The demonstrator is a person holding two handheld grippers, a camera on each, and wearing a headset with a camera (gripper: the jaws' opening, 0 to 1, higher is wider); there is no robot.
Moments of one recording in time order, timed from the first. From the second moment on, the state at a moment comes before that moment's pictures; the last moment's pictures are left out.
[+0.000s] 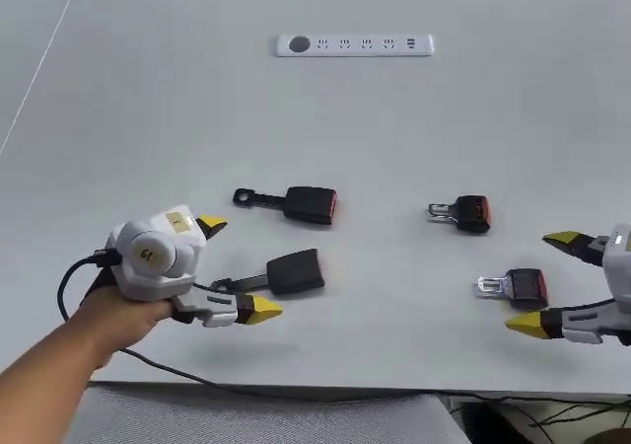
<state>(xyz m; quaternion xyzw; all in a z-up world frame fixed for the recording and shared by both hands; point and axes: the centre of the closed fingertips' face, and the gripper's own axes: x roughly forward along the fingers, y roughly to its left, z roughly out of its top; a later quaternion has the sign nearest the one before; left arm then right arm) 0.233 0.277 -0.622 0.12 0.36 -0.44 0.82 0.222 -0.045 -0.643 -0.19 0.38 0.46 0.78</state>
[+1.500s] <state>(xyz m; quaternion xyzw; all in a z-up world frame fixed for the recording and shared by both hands) 0.226 0.241 -0.666 0.22 0.37 -0.56 0.71 0.211 -0.058 -0.666 -0.22 0.40 0.56 0.69</state>
